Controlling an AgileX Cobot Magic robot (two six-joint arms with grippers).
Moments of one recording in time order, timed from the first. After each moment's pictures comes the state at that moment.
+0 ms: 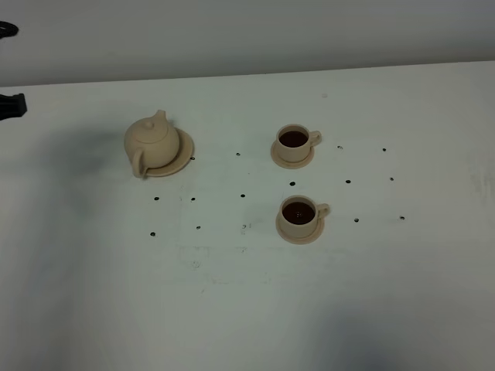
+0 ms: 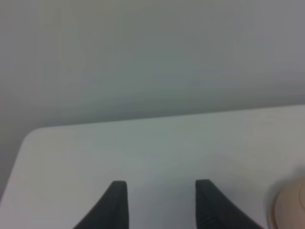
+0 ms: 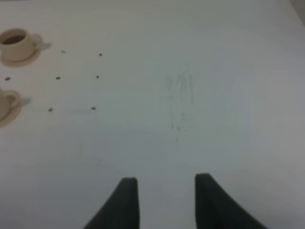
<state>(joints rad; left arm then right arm) 0.09 1.35 -0.81 -0.10 -0.16 0.26 0.02 -0.01 -0.50 0.00 1.09 0.02</state>
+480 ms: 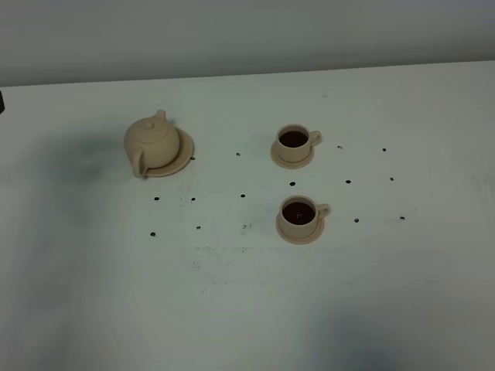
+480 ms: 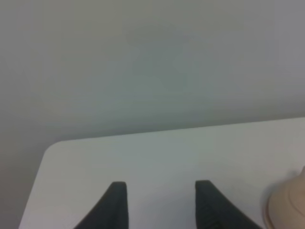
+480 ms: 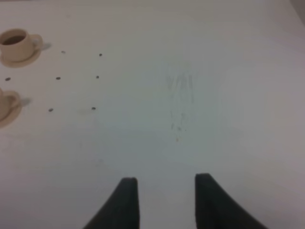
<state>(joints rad) 0.10 1.21 -0.81 -0.10 -0.02 0.30 0.02 -0.01 -0.50 0.00 1.09 0.03</state>
